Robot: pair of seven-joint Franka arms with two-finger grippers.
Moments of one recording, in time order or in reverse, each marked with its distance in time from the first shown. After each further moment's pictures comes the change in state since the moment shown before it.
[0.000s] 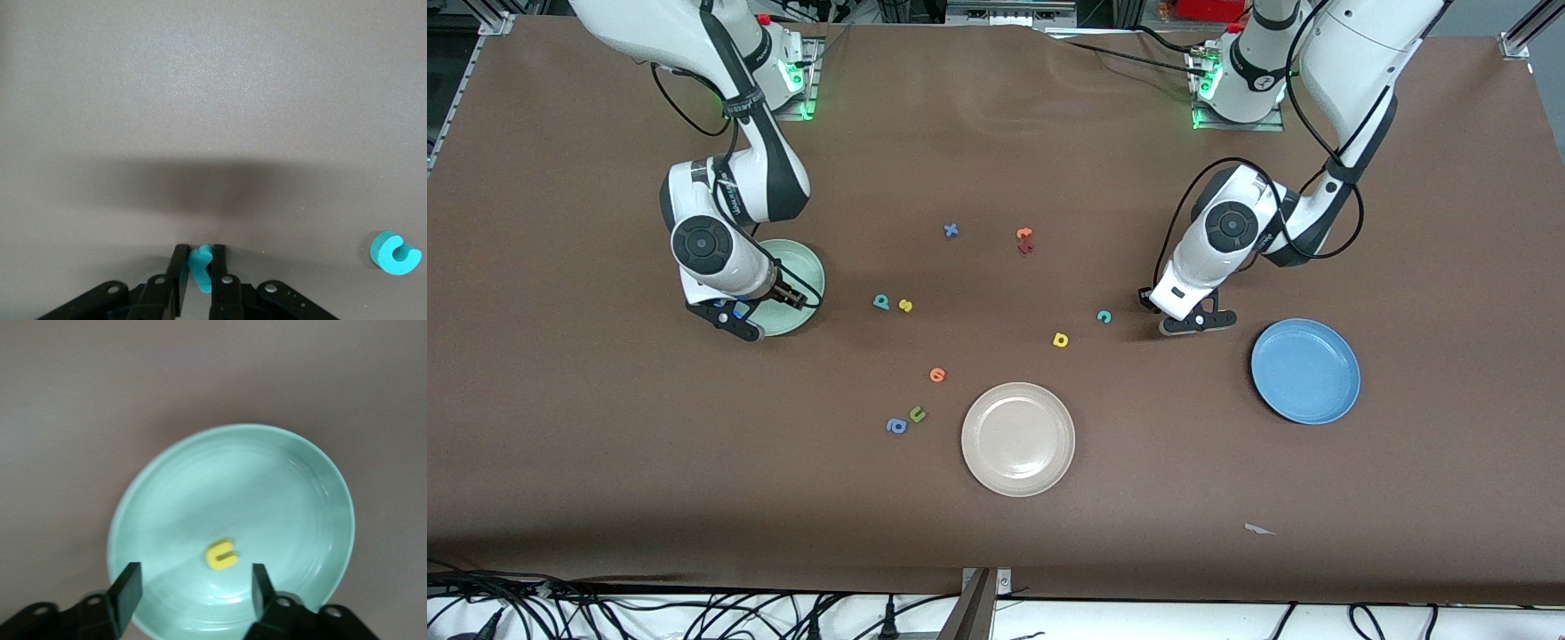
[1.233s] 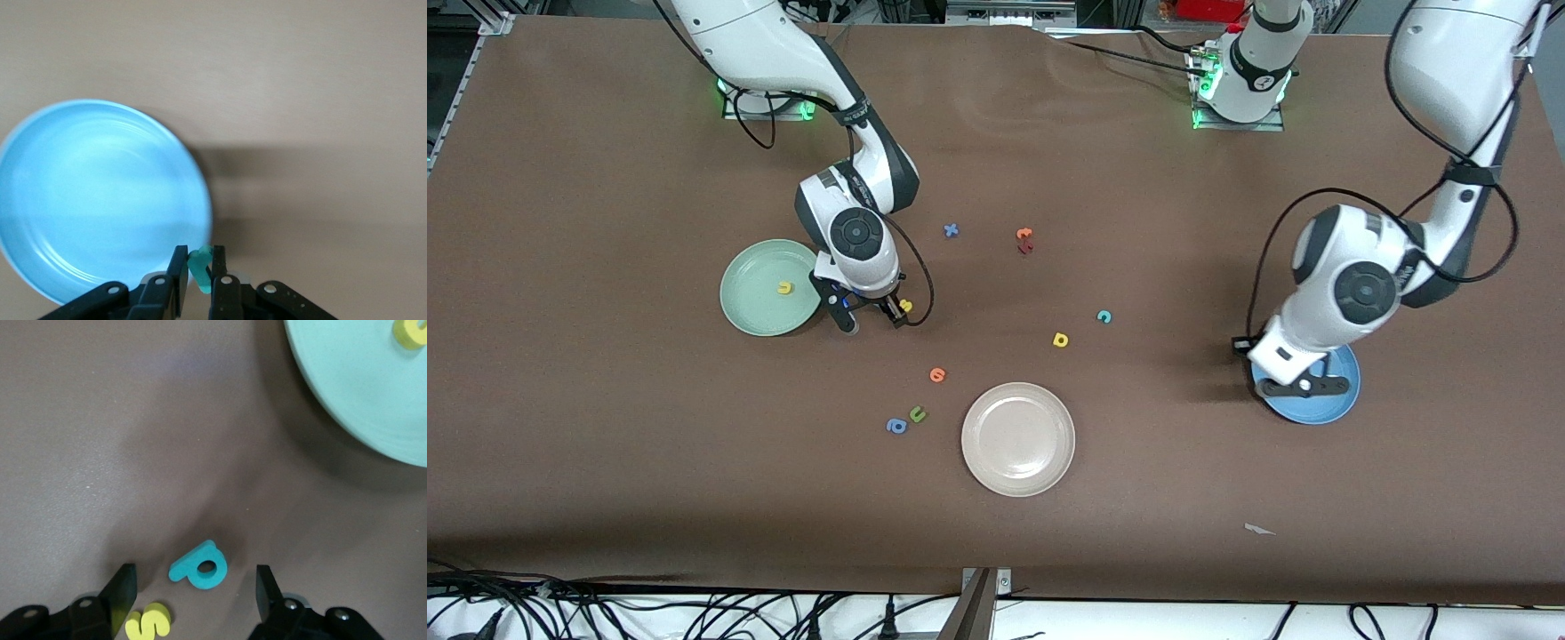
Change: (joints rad) left arm 0.217 0.040 0.026 0.381 0.000 -0.374 0.419; right arm 0.149 0.216 0.131 0.128 0.003 0.173 0.807
